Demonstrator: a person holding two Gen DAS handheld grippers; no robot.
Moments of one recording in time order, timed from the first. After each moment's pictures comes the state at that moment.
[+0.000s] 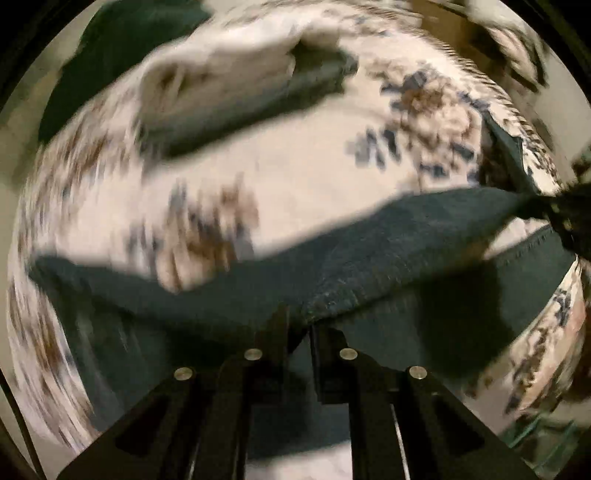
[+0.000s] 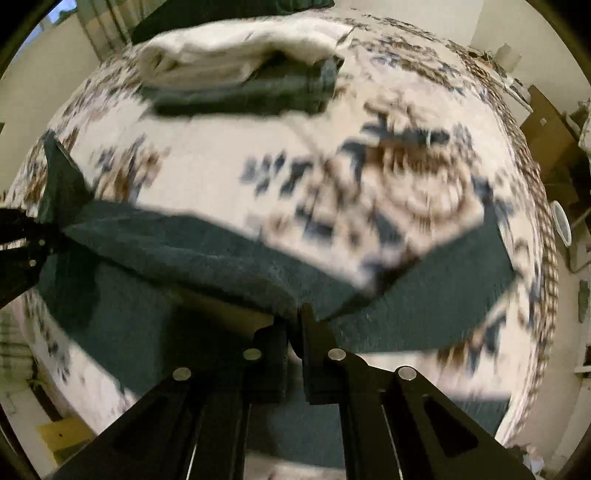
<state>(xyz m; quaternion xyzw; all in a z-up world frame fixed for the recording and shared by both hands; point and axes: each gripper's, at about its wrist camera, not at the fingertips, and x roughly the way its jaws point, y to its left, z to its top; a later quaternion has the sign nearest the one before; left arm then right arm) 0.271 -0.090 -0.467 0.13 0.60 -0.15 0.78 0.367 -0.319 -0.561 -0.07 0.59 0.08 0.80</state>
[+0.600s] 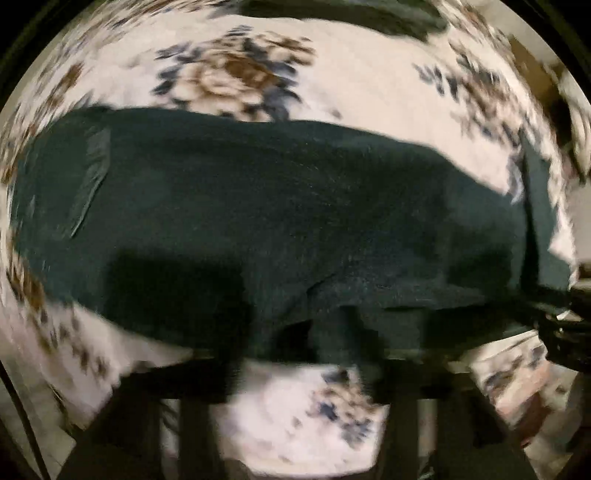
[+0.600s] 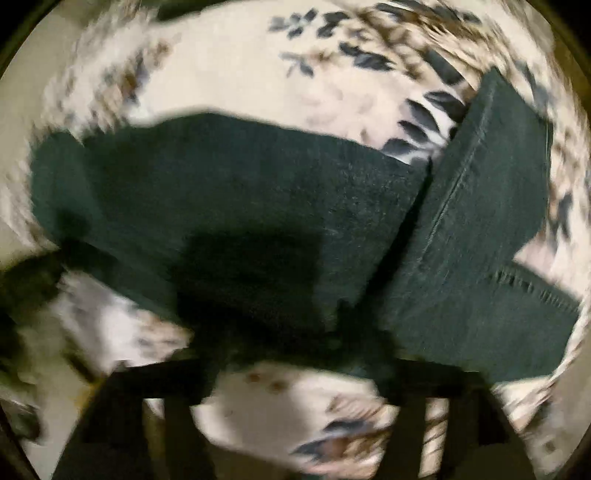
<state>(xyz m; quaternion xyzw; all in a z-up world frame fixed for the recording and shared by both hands) 0.204 -0.046 -0.529 -0.05 0.67 -0.04 0.74 0.288 -0.320 -0.621 0.03 0.71 0.10 0.69</state>
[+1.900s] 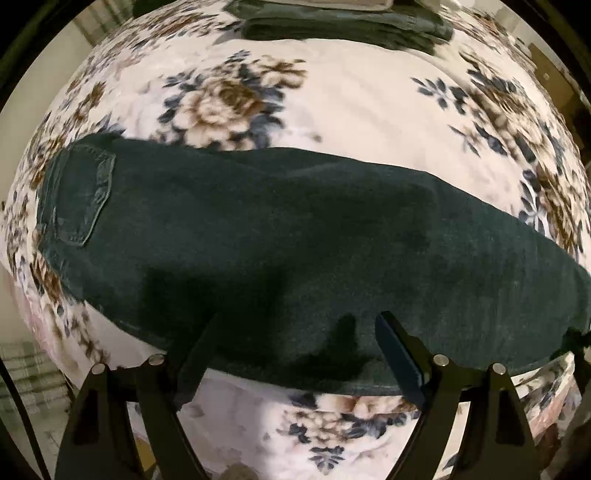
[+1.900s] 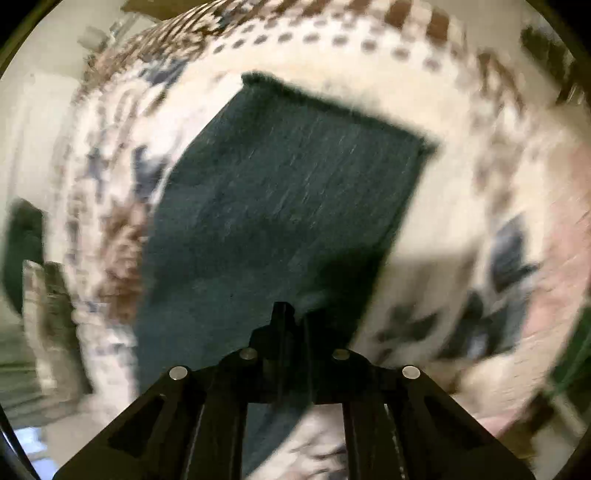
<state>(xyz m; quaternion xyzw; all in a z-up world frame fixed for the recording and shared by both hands) 0.216 -0.105 -0.532 -0.01 0.65 0.03 0.76 0.025 -0.616 -0.654 0.49 0.51 -0.30 0.64</state>
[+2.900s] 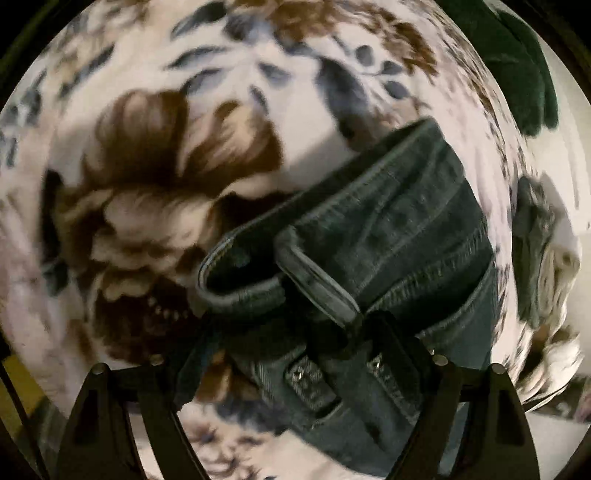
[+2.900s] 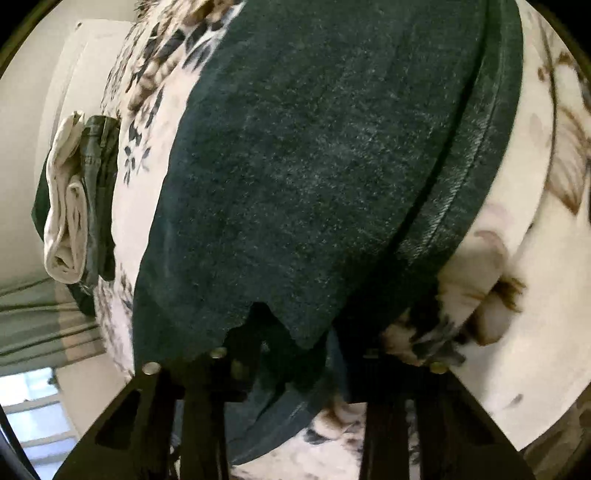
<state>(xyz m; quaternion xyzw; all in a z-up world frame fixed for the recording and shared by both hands) 0.233 0.285 -0.596 -0.41 0.59 0.14 0.68 0.109 -0.282 -0.703 0.55 0.50 -0.17 0.64</state>
